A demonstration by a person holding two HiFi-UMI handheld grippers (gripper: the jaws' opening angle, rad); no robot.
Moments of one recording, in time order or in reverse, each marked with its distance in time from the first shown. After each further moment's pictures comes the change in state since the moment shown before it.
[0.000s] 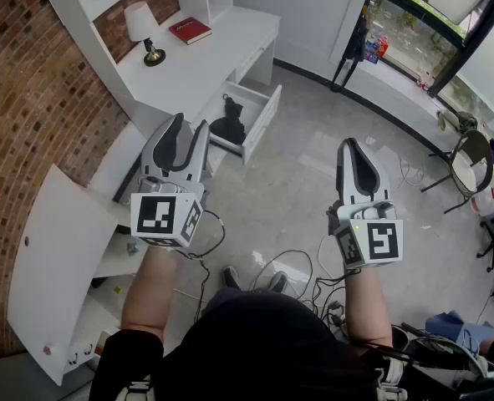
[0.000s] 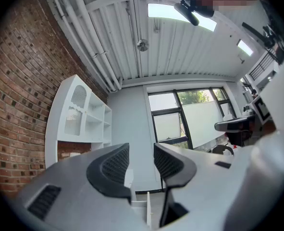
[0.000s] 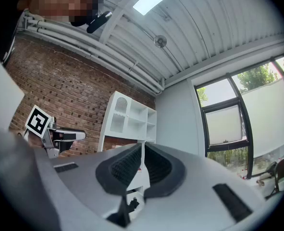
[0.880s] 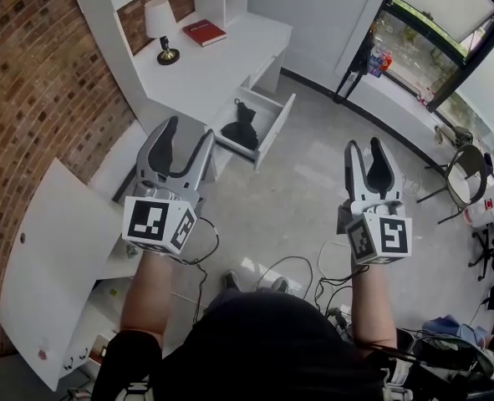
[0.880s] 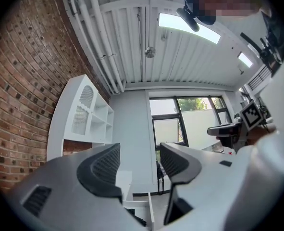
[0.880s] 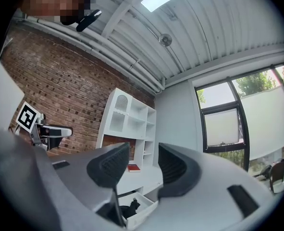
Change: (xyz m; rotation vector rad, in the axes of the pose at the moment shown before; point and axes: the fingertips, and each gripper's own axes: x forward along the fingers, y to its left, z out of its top) left arm -0.052 0.078 0.001 -0.068 -0.038 -0.047; right arm 0.027 0.056 0.013 -0.031 0.041 -0.055
